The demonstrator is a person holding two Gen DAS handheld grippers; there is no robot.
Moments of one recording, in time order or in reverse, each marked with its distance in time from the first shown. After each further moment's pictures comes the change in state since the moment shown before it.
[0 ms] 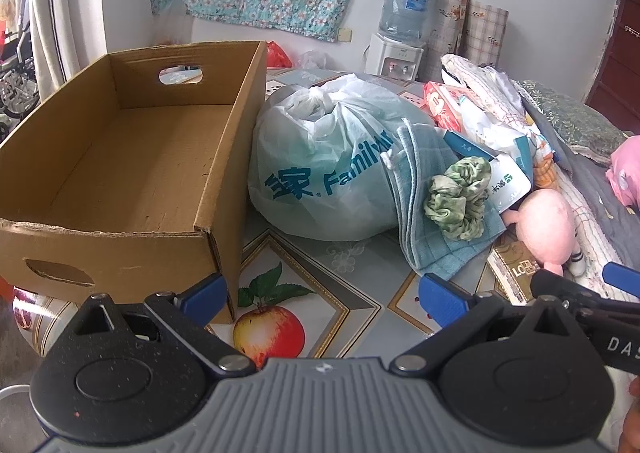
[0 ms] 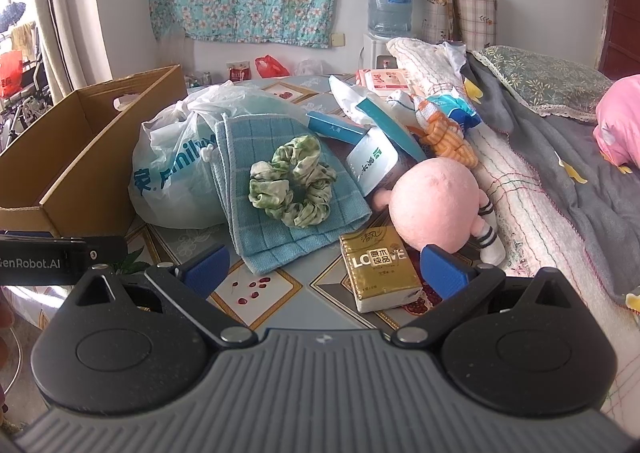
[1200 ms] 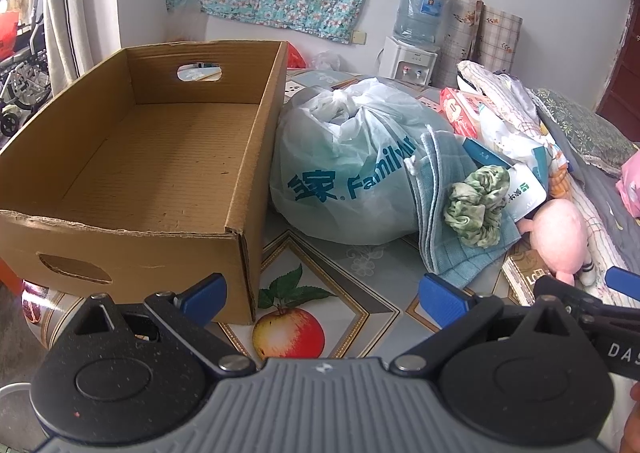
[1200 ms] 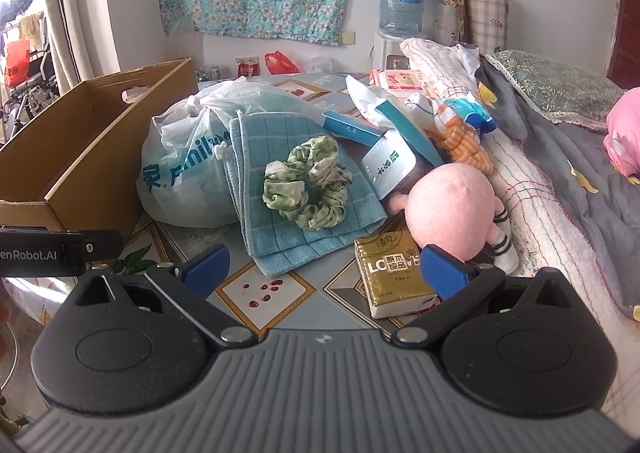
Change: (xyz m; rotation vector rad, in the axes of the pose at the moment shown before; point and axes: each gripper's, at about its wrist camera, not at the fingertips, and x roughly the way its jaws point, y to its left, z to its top) left arm -0.001 0.014 0.001 -0.033 -0.005 0.018; right arm 0.005 0.010 0.005 -0.030 0.010 0.012
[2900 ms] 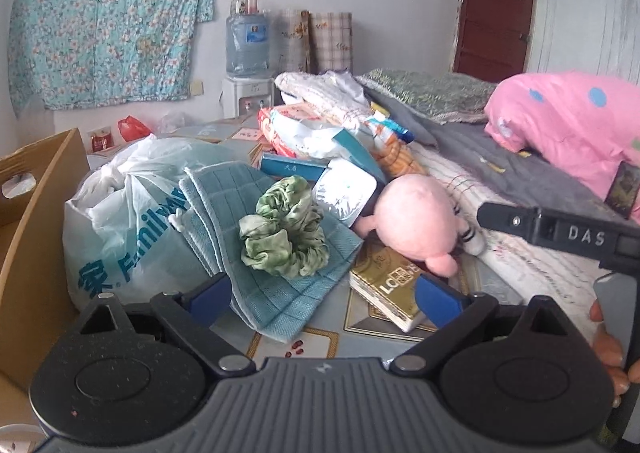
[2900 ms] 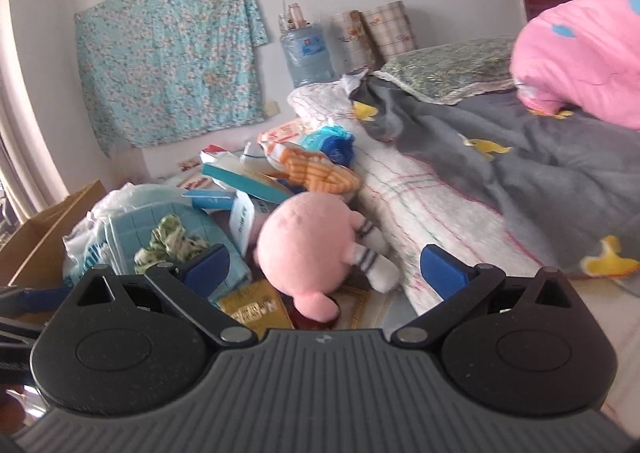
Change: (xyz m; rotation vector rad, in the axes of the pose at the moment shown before) left arm 0.036 -0.117 -0.007 0.380 -0.116 -0.314; right arm 0.008 -0.132 -0.041 0.350 -0.233 -0.065
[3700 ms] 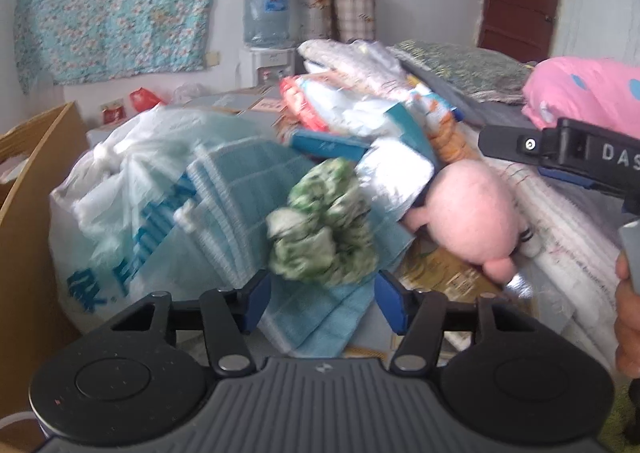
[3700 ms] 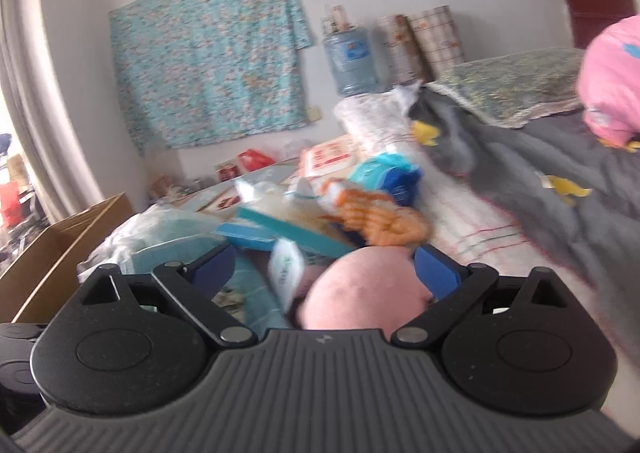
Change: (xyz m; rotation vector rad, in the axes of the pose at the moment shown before) left arm 0.045 0.028 0.009 -0.039 0.084 0.054; right arm 0.059 0.031 0.035 -0.041 -0.010 0.122
